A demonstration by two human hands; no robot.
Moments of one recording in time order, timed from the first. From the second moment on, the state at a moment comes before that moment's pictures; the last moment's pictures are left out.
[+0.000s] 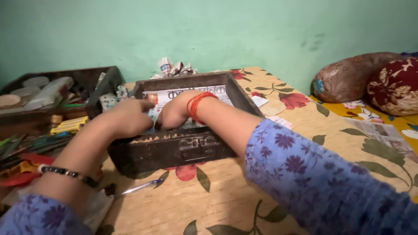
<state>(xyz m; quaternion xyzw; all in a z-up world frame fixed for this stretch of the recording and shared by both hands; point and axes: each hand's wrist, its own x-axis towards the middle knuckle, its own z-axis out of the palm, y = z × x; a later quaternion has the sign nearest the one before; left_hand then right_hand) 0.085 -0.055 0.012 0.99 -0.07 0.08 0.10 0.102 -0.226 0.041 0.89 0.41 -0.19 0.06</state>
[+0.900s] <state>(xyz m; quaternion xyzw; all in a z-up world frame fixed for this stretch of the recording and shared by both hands) 0.171 -0.118 0.018 0.97 -0.04 -0.17 -0.20 0.230 -0.295 0.005 0.91 0.39 -0.13 0.07</state>
